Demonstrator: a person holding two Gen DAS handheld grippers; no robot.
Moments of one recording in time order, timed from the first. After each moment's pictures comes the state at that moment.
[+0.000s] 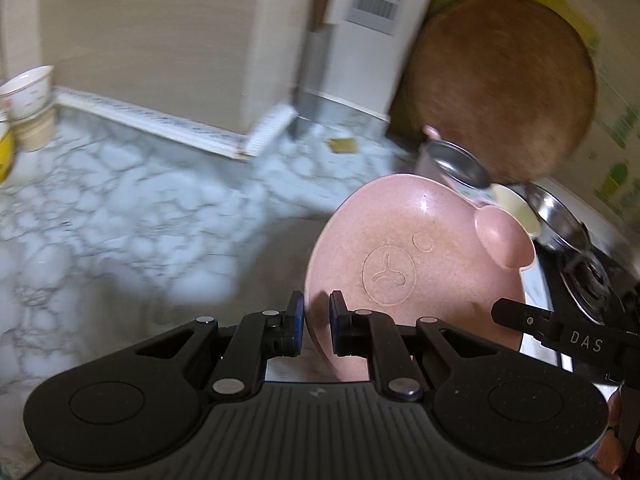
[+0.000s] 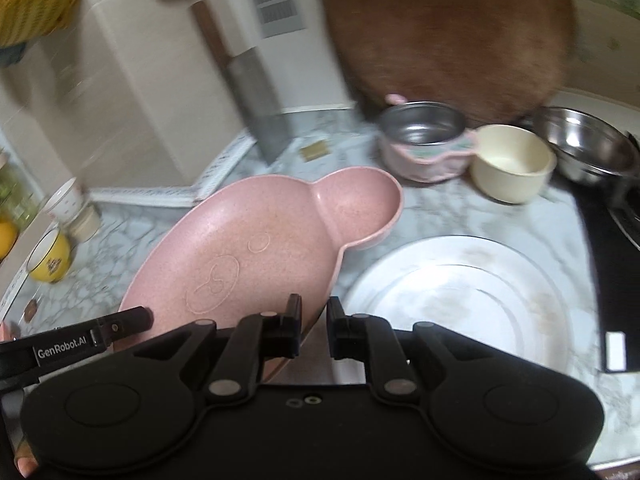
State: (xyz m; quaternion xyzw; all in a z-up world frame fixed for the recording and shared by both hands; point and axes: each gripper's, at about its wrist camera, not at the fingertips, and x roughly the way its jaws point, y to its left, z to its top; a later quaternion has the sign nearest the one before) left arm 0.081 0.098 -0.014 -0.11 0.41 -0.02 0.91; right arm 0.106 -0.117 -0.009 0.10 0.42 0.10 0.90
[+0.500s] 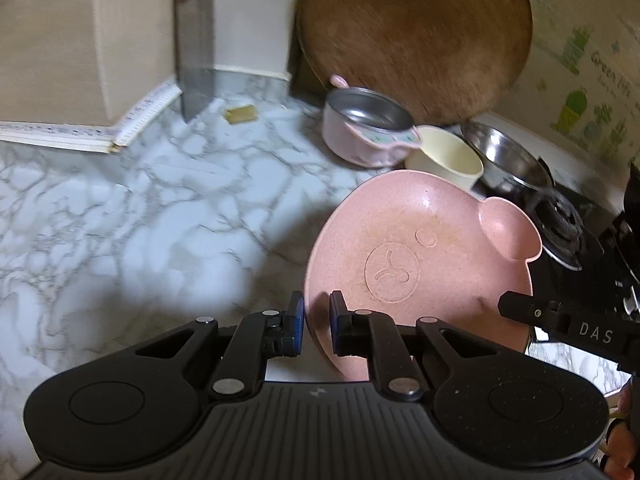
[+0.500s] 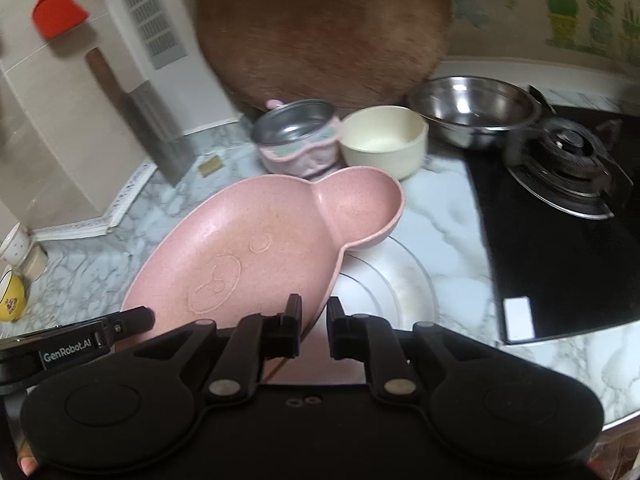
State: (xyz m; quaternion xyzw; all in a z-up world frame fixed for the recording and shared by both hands) left arm 0.104 0.006 -0.033 -0.05 0.43 -0.09 0.89; right arm 0.089 -0.208 -0.030 0.14 0.42 0.02 0.90
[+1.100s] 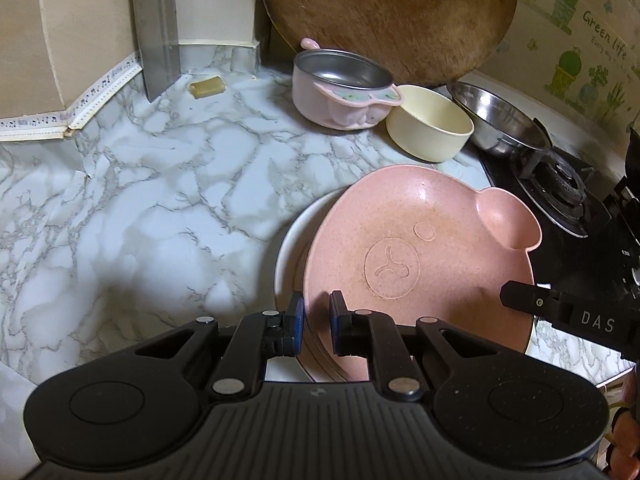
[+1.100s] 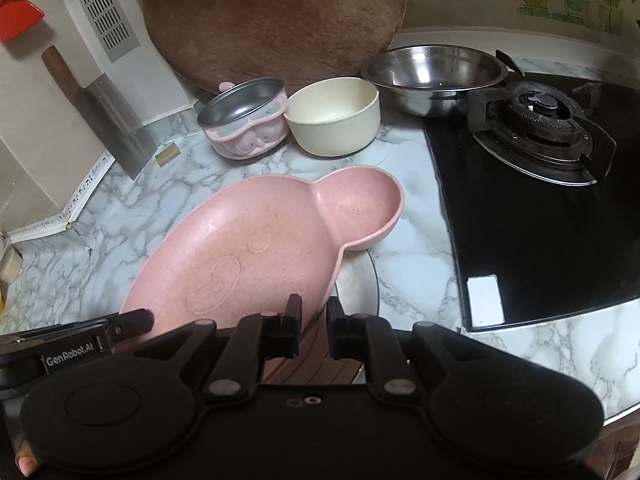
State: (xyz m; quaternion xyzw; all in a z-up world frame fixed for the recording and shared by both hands) left arm 0.115 -0.023 -0.061 -0.03 0.46 -0.11 0.88; right arm 0.091 -0.235 -0.060 0.15 0.44 0.00 0.89
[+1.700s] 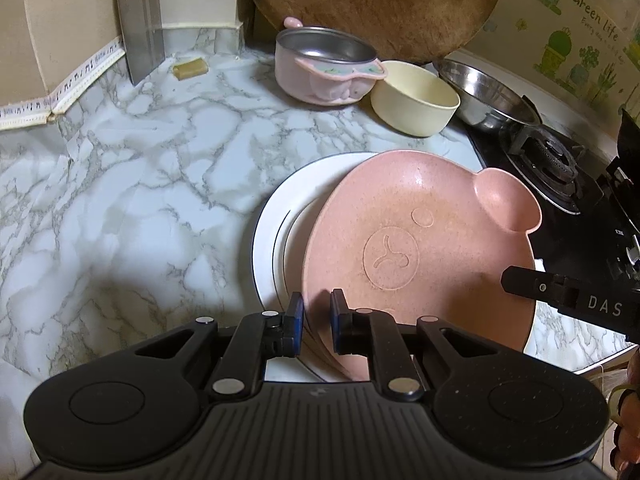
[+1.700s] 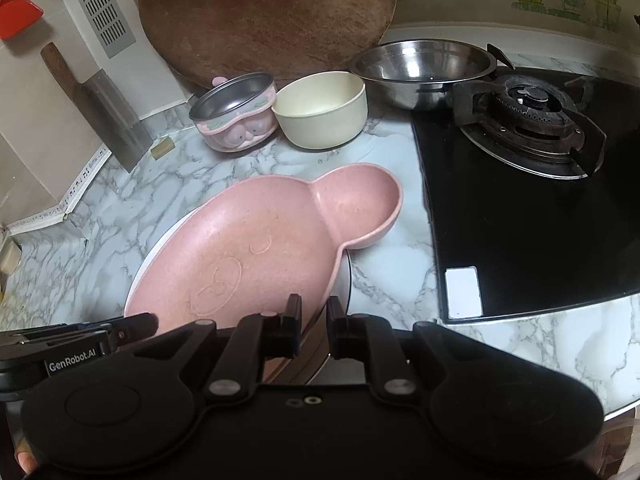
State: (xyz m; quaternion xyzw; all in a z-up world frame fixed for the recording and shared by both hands) left arm 0.109 -0.030 -0.070 -0.02 0.48 -0.13 0.87; right arm 0.082 -0.247 -0.062 0.15 0.44 0.01 0.88
